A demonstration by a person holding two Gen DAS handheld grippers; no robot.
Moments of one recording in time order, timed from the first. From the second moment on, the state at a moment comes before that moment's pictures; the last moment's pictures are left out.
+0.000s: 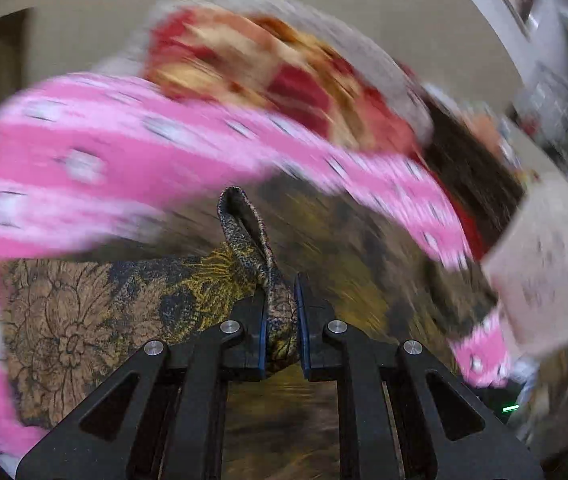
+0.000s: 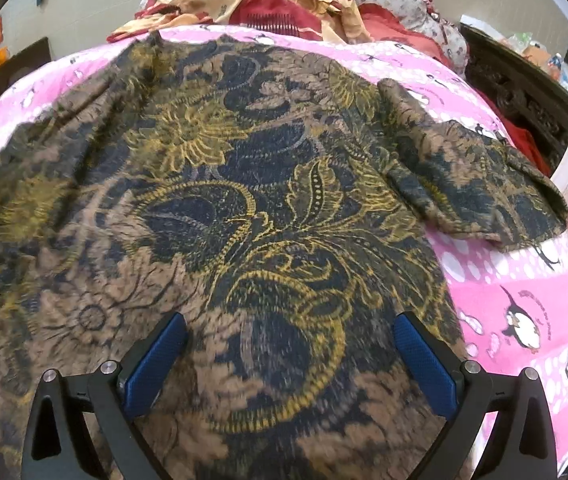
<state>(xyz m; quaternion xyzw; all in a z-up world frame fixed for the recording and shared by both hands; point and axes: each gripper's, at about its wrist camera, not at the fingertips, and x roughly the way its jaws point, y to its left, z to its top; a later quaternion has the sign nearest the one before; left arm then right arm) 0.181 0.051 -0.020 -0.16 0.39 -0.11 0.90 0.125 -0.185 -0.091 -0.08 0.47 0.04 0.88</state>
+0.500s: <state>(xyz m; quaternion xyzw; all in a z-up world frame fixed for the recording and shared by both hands) 0.118 0.035 -0.095 -0.11 0.47 -0.11 0.87 0.169 -0.155 -0.034 0.01 0.43 0.25 0.87</state>
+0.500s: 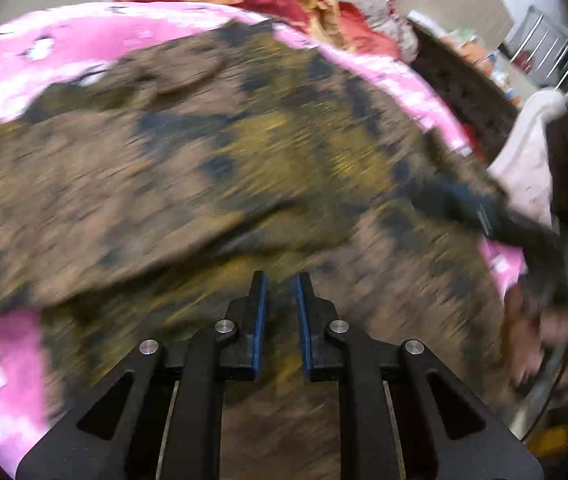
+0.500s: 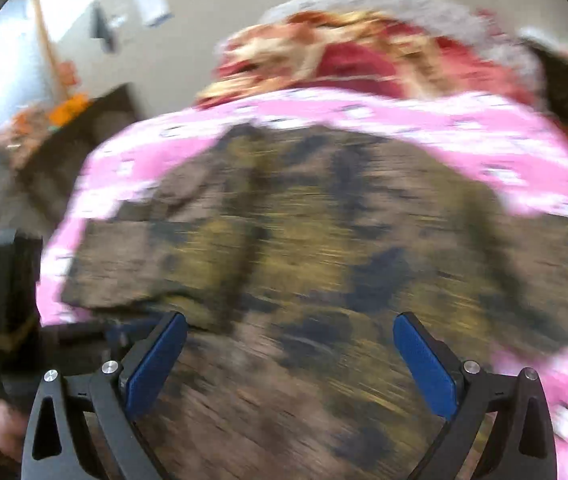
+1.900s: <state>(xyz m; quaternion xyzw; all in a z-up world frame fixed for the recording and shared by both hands) 0.083 0.065 -0.123 -0.16 0.42 -0.09 0.89 0.220 -0.300 -0.046 0.03 0.48 0.07 0.87</state>
